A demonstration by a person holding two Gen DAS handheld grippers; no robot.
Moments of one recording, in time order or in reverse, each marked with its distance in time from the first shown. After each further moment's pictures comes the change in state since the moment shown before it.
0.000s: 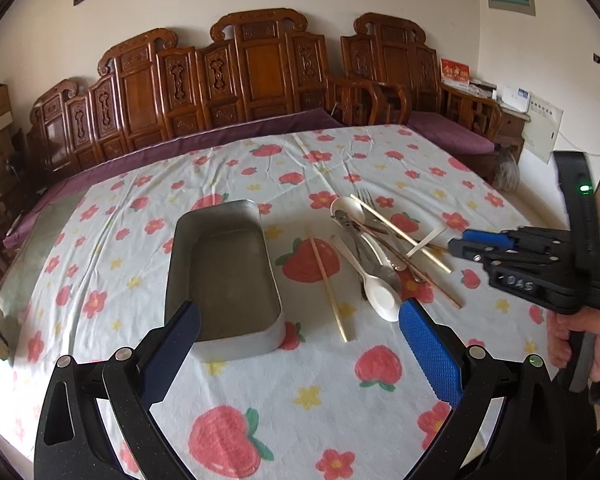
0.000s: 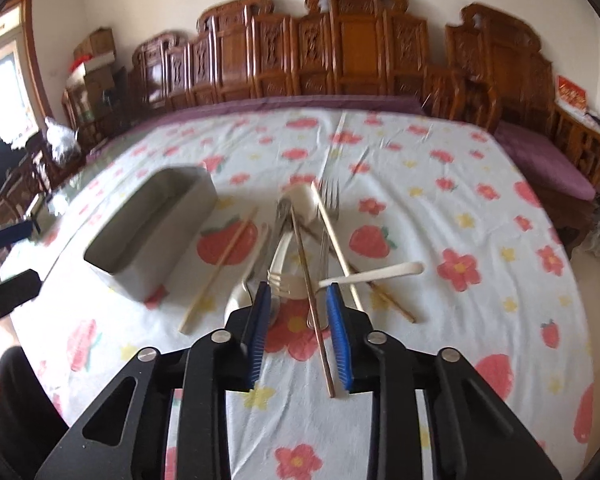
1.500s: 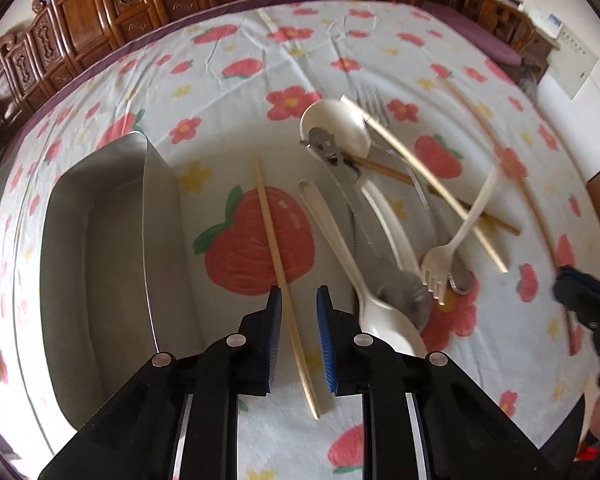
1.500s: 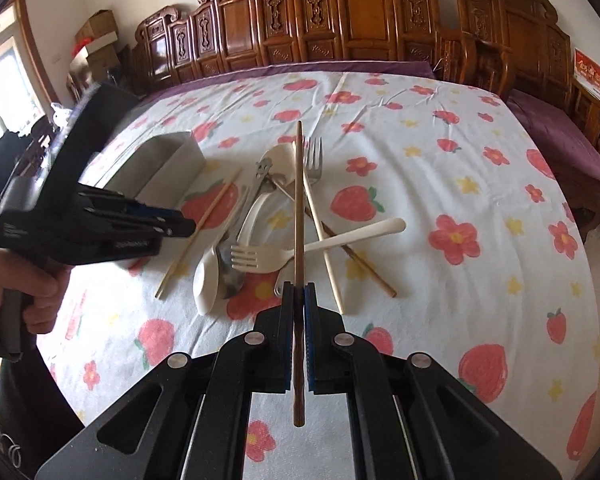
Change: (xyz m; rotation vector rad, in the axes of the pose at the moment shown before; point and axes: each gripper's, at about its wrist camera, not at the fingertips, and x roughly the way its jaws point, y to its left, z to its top) left arm 0.177 -0.038 0.041 0.027 0.471 -0.022; right arm 0.008 -0.039 -0.008 0.010 0.104 0.065
